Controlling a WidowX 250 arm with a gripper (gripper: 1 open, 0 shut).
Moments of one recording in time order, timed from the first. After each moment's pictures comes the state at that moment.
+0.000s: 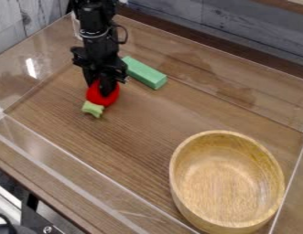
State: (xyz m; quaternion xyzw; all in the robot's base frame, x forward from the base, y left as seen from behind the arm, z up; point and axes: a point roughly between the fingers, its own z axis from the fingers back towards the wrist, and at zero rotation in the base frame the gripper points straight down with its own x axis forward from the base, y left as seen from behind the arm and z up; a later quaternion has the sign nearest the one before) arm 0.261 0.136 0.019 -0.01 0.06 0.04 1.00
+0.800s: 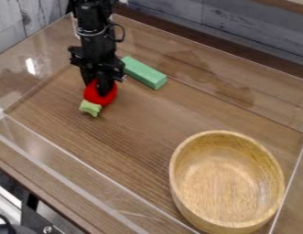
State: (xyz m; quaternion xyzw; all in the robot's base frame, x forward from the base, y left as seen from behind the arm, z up) arm 0.261 0.143 0.019 -0.01 0.07 0.04 1.00
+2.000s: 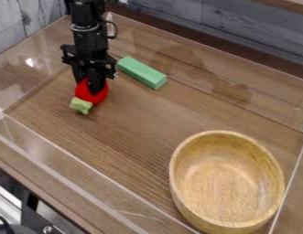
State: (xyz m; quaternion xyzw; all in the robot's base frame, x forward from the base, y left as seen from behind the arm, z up) arm 0.261 0.161 0.019 0.00 0.09 0.05 0.99
